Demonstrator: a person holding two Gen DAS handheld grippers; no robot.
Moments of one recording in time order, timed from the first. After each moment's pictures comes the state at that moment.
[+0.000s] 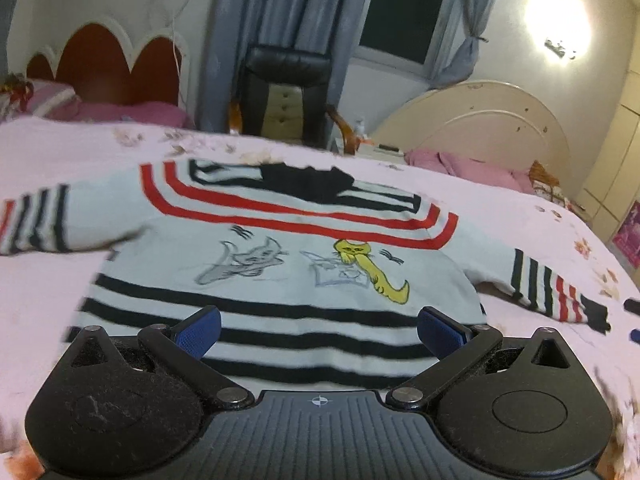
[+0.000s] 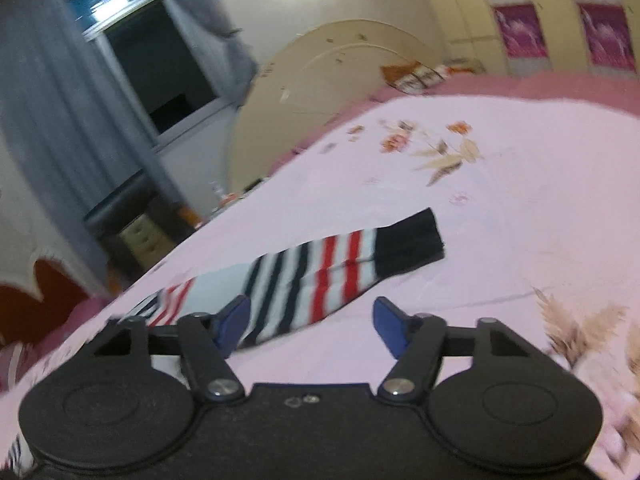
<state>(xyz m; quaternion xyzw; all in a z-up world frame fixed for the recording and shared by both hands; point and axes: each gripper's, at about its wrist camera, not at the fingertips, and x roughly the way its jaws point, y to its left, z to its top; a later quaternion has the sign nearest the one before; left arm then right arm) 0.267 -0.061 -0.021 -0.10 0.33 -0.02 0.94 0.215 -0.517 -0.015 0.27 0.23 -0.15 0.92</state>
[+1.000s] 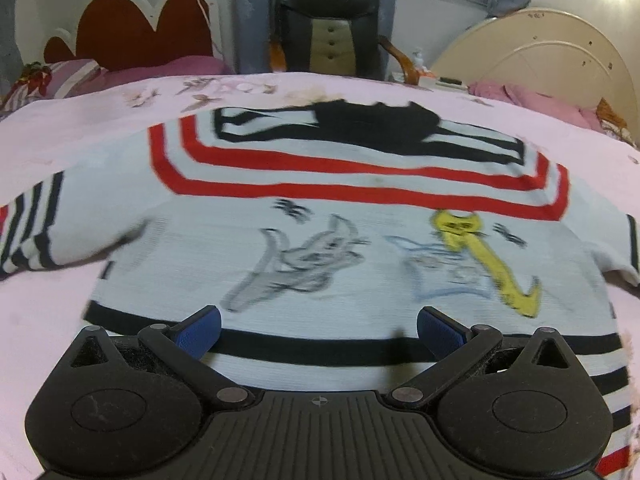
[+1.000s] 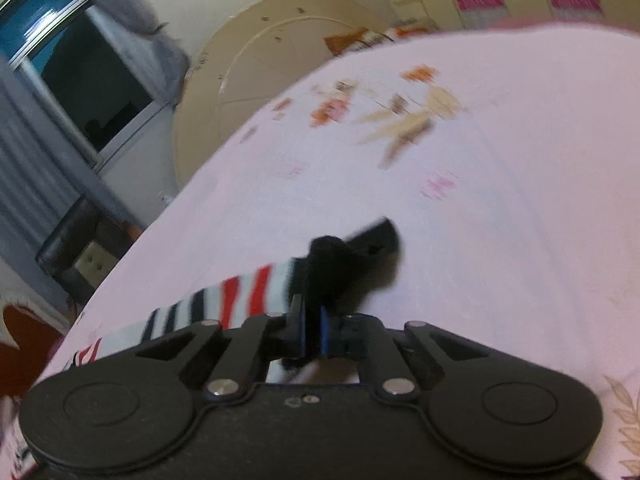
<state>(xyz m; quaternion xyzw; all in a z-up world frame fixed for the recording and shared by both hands) 0.374 -0.038 -0.072 -0.04 0.43 0.05 0.90 0.307 -0.598 -0.081 0.32 0.25 -0.18 0.90</state>
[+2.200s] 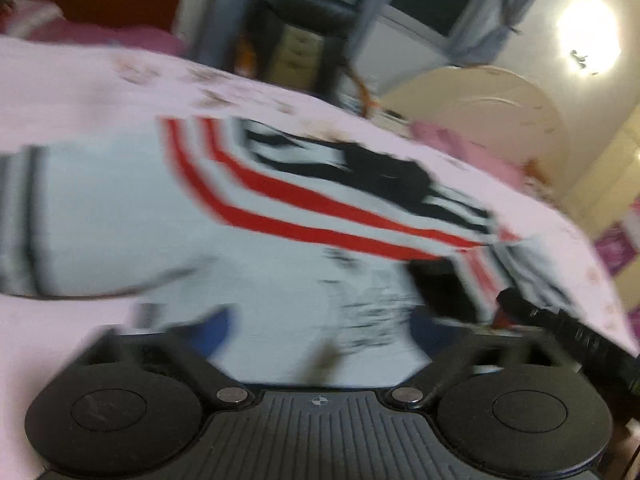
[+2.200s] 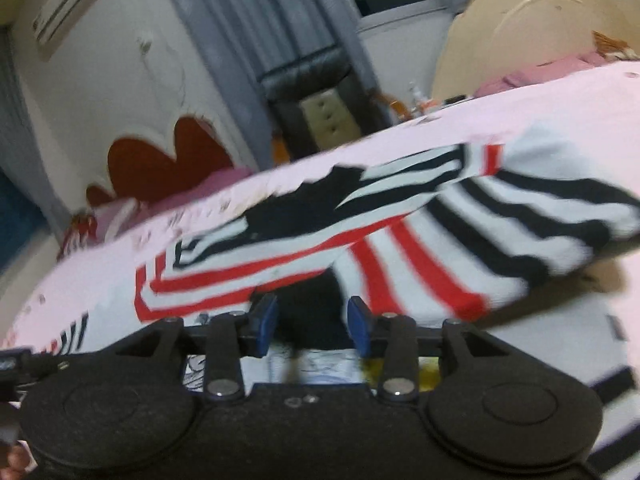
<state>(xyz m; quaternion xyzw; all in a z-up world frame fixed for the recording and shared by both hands) 0.407 0.080 -0.078 -0.19 0.41 -0.10 0.89 0.344 -0.247 -0.055 0.18 0.30 0.13 0.93</state>
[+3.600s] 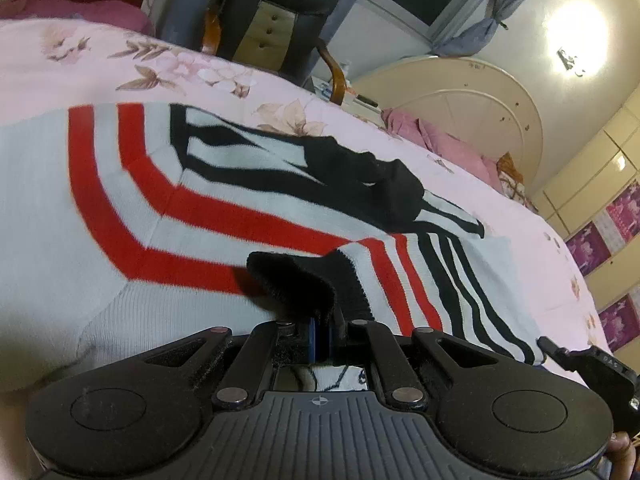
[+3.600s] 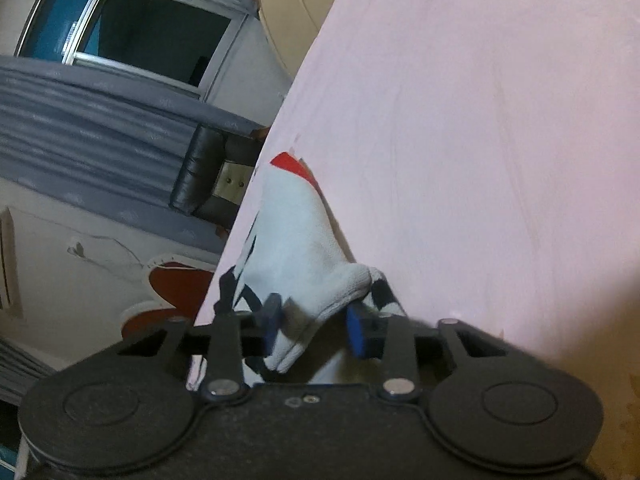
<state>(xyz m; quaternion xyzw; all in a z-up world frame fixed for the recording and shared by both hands) 0.486 0.068 -0.108 -0.21 0.42 -0.12 0.88 0.373 -0.386 -0.127 0.52 0.29 0.03 0.80</state>
